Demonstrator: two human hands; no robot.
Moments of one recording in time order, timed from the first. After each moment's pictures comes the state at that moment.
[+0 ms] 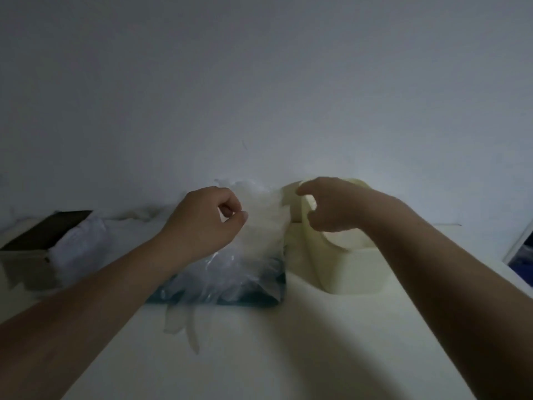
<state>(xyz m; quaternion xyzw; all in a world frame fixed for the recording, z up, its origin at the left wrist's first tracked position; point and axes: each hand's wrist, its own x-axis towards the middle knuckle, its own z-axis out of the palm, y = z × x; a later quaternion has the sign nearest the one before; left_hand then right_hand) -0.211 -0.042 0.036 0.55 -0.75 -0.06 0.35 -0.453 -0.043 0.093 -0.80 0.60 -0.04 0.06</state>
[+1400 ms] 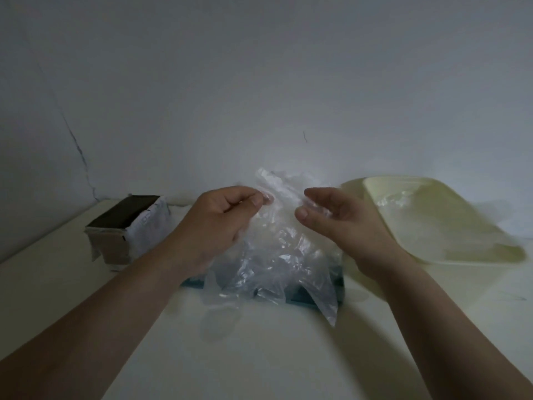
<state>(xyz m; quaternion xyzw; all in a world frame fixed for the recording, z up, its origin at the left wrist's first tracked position) -0.159 -0.009 0.031 0.51 -0.61 -0.34 0.50 -0.393 -0.052 0.010 -0.65 0.40 -0.46 0.45</state>
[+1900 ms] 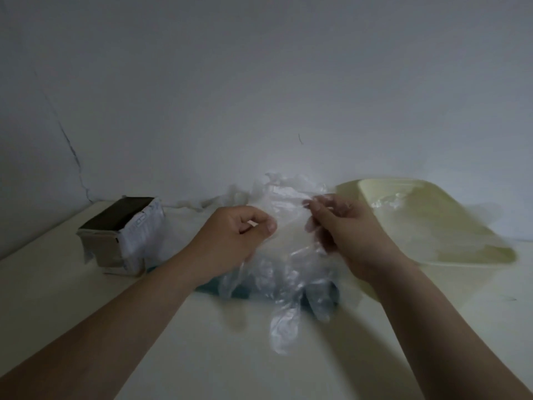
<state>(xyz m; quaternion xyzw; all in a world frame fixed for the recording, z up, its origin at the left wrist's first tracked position) -0.173 -0.018 0.009 0.54 -0.64 -0.32 0.44 -0.389 -0.055 0.009 -0.56 0.42 -0.51 0.51</state>
